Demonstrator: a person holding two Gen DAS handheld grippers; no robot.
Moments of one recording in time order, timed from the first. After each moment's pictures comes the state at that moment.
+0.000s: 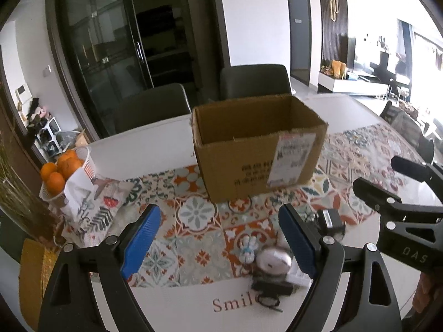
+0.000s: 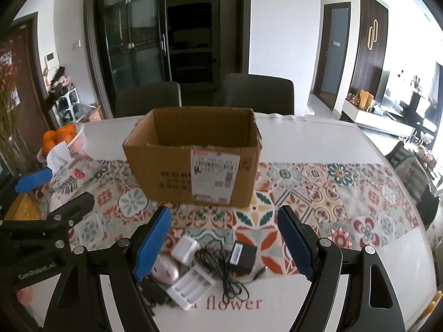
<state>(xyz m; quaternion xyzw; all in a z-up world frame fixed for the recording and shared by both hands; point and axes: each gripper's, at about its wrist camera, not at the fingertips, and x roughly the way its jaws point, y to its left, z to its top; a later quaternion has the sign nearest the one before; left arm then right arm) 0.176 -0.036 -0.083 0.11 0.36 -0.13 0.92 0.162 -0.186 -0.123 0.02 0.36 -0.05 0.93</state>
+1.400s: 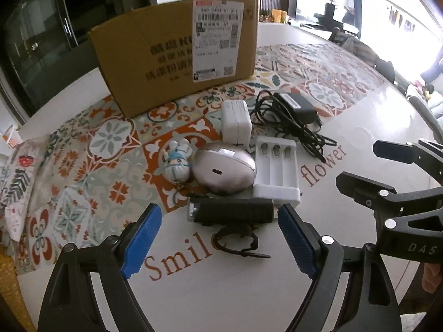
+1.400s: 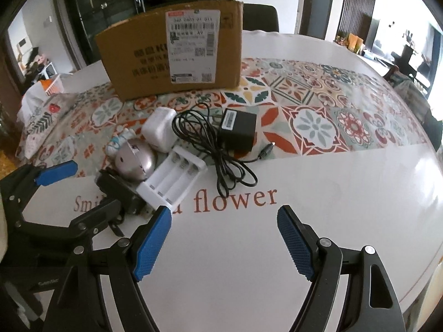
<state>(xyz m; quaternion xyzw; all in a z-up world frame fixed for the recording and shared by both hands) 0.145 -0.055 -0.229 0.16 0.45 -0.28 0.83 0.102 -0.181 -0.257 0.07 0.48 -0.09 0.87</state>
